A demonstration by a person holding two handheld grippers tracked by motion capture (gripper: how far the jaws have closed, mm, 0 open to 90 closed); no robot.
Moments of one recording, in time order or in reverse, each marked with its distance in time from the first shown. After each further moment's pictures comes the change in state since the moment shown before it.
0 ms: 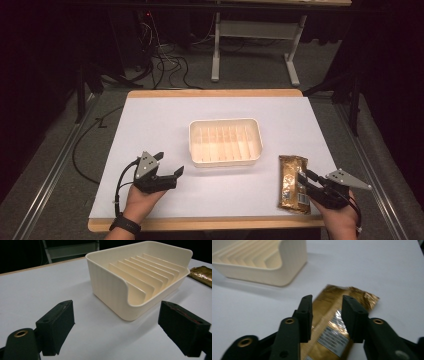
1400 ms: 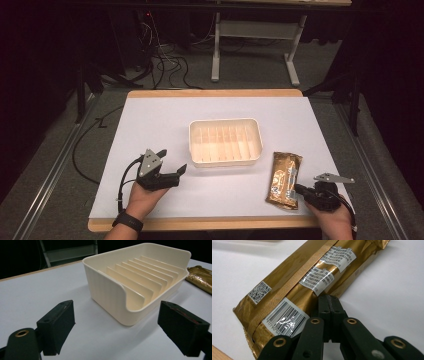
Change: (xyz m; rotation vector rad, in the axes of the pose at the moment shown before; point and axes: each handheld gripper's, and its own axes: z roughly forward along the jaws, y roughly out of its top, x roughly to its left) left arm -0.001 0.004 0.006 -0.011 -0.003 0.025; right arm -0.003 -0.021 0.024 0.288 0.055 0.063
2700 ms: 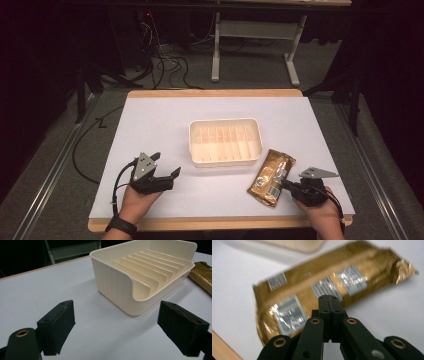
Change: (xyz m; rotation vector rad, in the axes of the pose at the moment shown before) left arm 0.005 -0.007 -0.012 0.026 0.023 0.023; right arm 0.033 0.022 0.009 -0.016 0.060 -0.128
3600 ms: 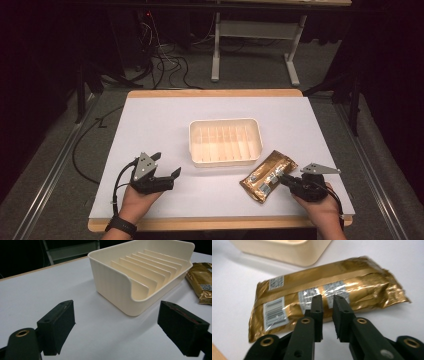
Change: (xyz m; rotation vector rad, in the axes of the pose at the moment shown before) left arm 0.000 0.001 0.000 -0.004 -0.008 0.006; right arm -0.007 0.009 0.002 -0.054 0.016 0.025
